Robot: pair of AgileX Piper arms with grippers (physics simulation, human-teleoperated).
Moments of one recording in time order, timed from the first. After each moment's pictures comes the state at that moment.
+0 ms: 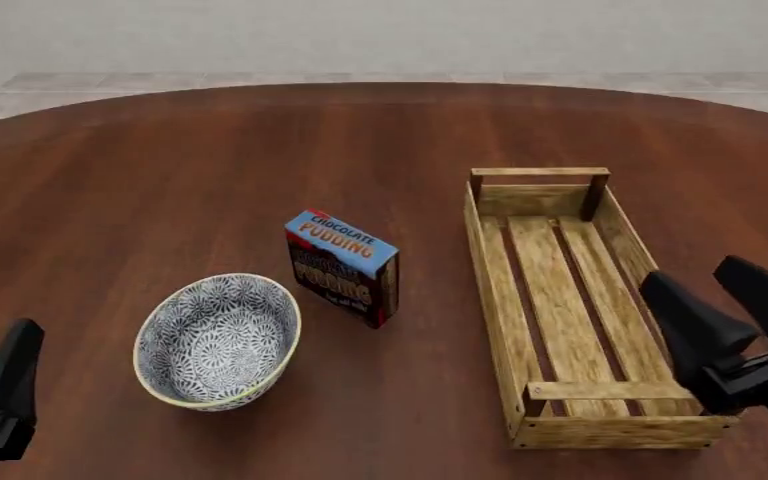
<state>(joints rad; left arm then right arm) 0.00 0.00 0.00 0.00 0.00 0.33 0.38 -0.17 -0.13 0.11</state>
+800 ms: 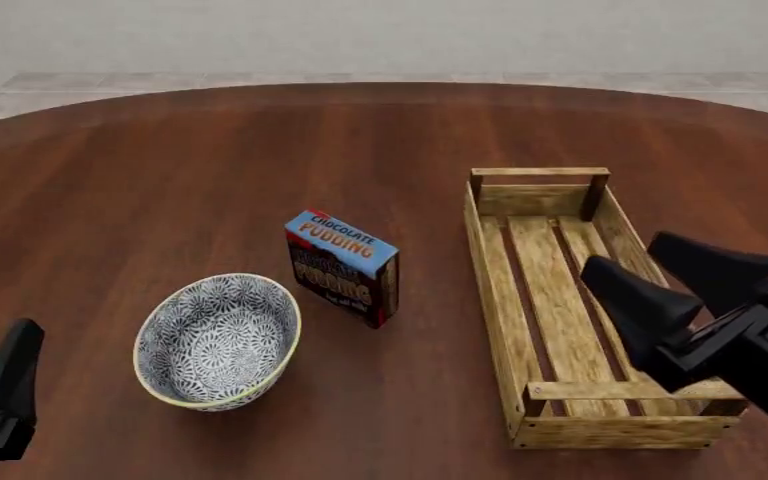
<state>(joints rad) 0.00 0.00 0.00 0.00 0.00 0.50 0.55 -0.28 -0.14 0.12</state>
